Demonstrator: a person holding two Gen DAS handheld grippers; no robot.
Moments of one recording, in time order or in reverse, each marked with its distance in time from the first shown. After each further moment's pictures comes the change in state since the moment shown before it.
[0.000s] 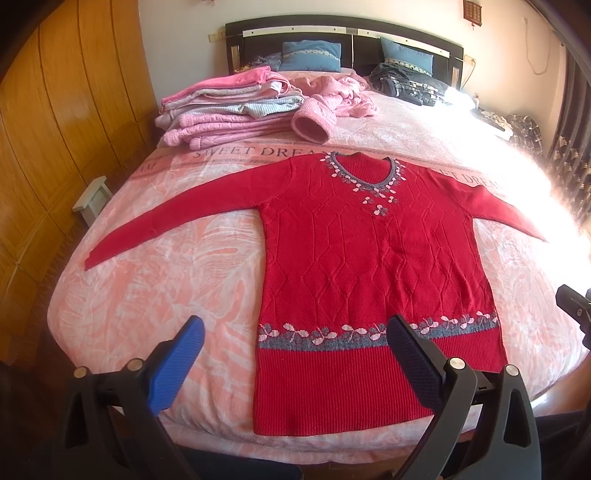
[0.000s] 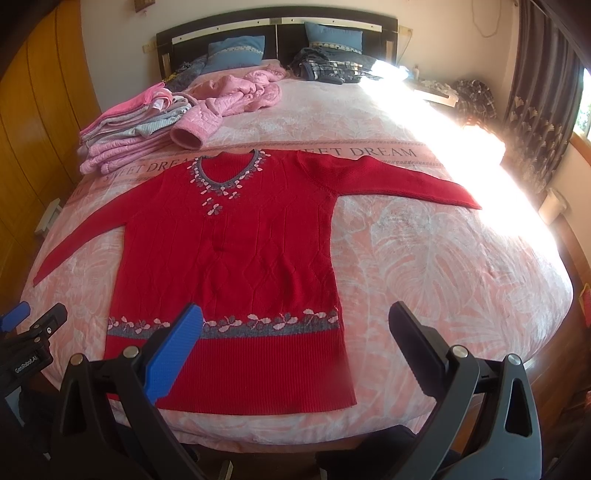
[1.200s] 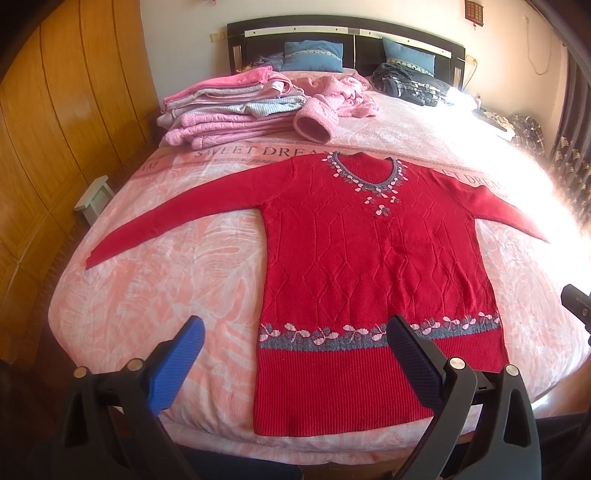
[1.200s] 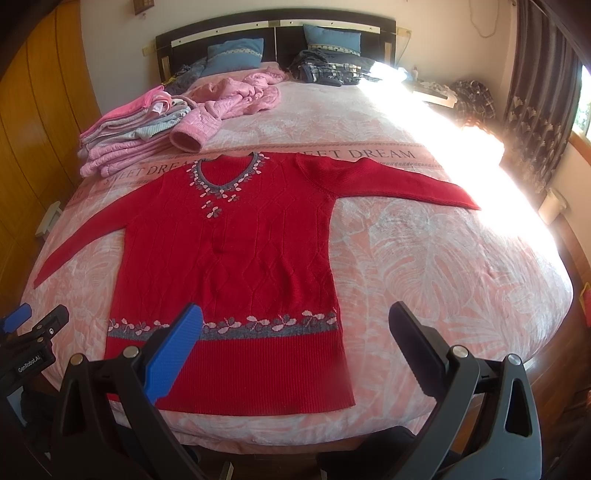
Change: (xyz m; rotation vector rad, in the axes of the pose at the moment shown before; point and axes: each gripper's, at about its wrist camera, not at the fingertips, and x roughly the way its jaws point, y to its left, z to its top) left arm 0.001 -0.001 -0.001 -0.001 -0.001 0.007; right arm -0.001 -0.002 0.002 0.005 -0.005 0.003
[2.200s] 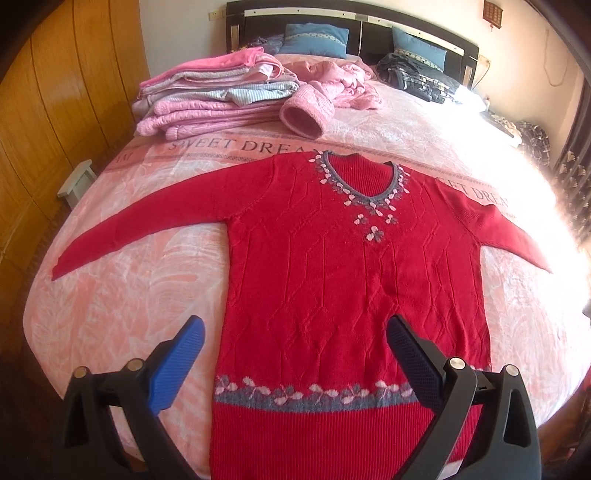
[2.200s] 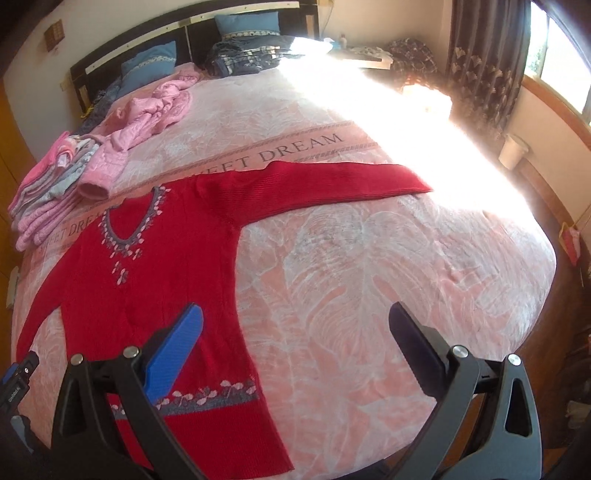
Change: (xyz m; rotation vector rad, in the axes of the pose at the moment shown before) left arm 0.090 -0.036 0.091 -0.077 0.077 -0.025; right arm 0.080 -0.133 0.090 0.254 0.085 -0.149
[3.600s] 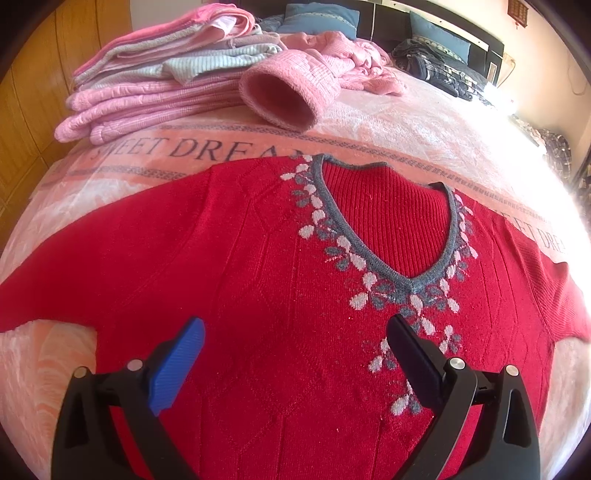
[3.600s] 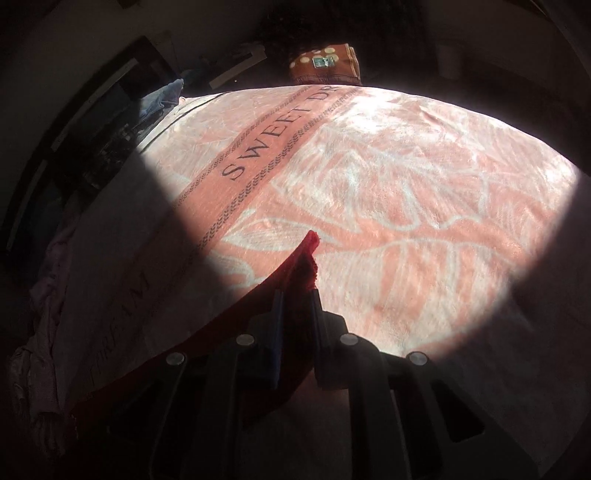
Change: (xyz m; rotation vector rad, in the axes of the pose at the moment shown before) left arm 0.204 -0.032 0.095 -0.040 0.021 -0.010; right arm 0.238 -0.289 0.160 0.503 -0.089 0.064
